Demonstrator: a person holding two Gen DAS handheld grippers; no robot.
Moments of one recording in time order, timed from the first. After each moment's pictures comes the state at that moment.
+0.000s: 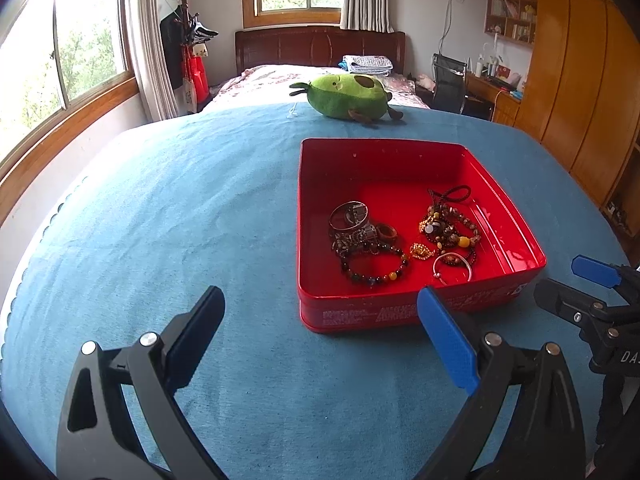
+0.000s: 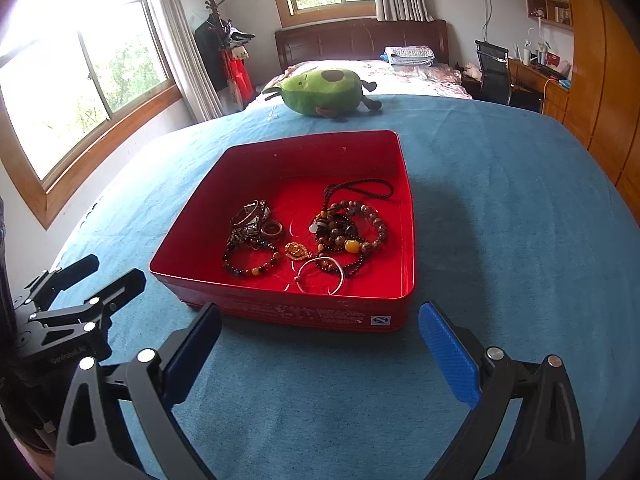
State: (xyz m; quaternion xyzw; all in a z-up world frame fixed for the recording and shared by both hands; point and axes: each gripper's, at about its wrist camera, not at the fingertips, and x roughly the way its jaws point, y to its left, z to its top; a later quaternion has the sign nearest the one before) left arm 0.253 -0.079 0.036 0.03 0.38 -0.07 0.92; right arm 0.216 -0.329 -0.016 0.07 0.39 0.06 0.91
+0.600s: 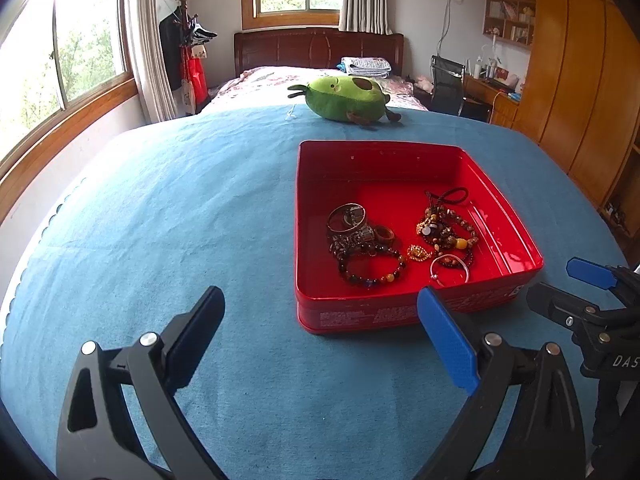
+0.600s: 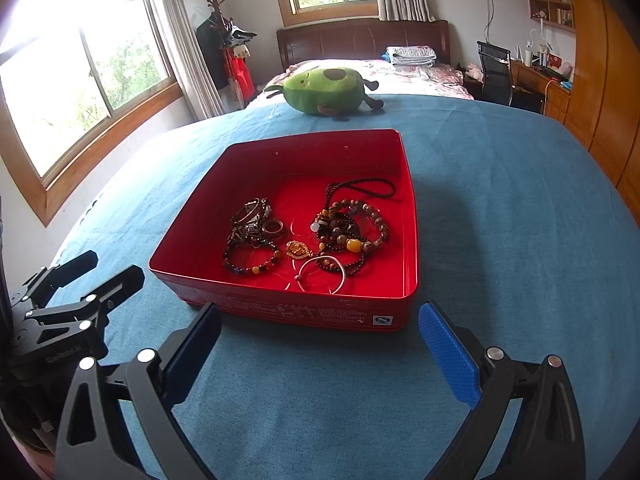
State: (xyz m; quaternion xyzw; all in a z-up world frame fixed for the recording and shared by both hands) left arm 0.251 -0.080 0.038 0.03 0.38 -0.07 0.92; right arm 0.215 -0.328 -0.017 0.07 0.39 0.07 0.91
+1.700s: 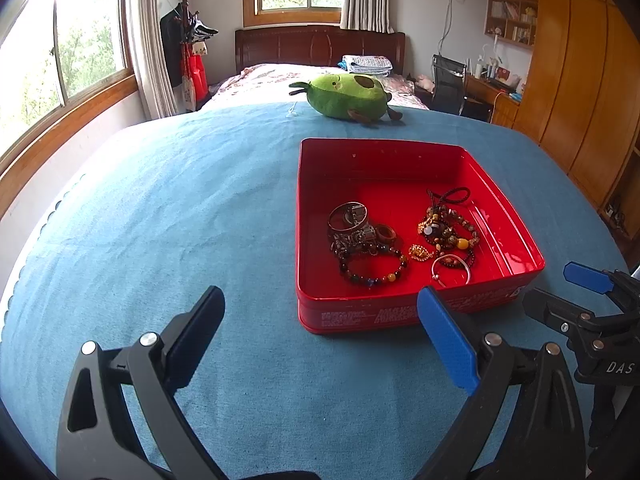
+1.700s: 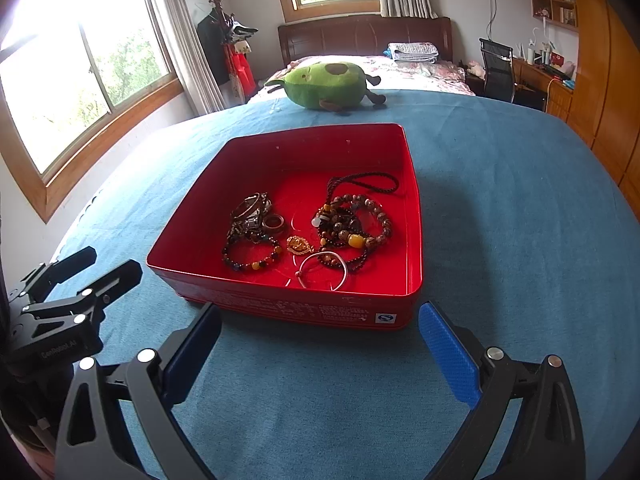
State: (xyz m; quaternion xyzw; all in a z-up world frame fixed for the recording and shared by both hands) left arm 0.253 -0.078 0.038 0.02 0.38 -0.07 0.92; right arm 0.218 -0.326 -0.021 0.06 0.40 0.07 0.91
